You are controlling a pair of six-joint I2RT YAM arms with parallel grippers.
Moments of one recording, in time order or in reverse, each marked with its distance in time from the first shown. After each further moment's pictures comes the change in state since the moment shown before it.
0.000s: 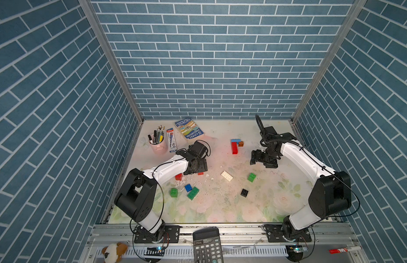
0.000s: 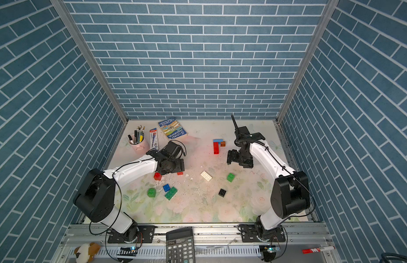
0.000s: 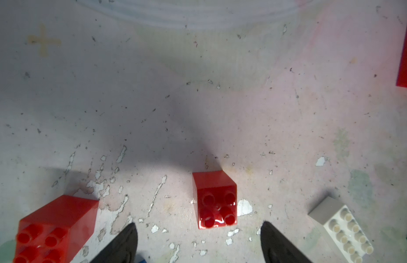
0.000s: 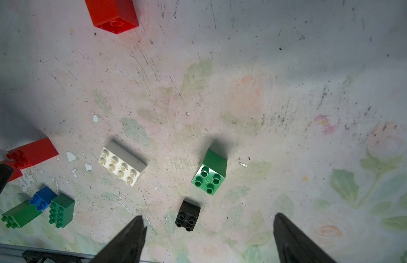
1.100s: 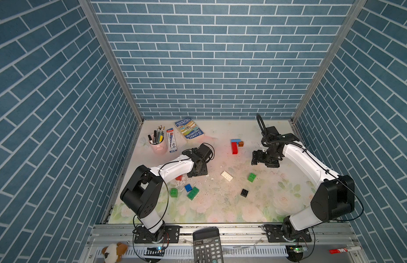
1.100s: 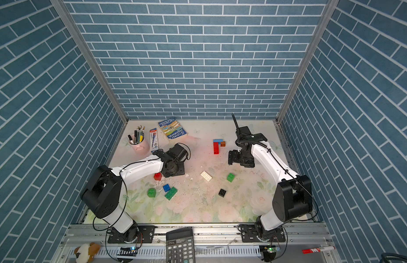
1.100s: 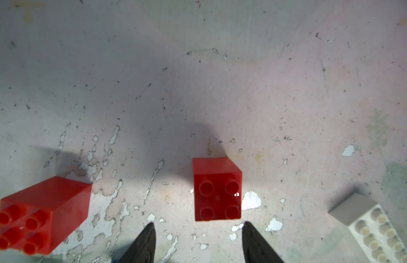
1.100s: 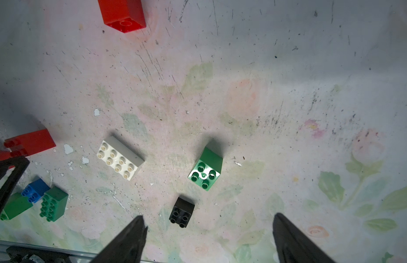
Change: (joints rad) left arm -0.061 0.057 0.032 -0.062 -0.051 -0.058; right arm -0.002 -0.035 -0.002 -0.012 0.021 -0.064
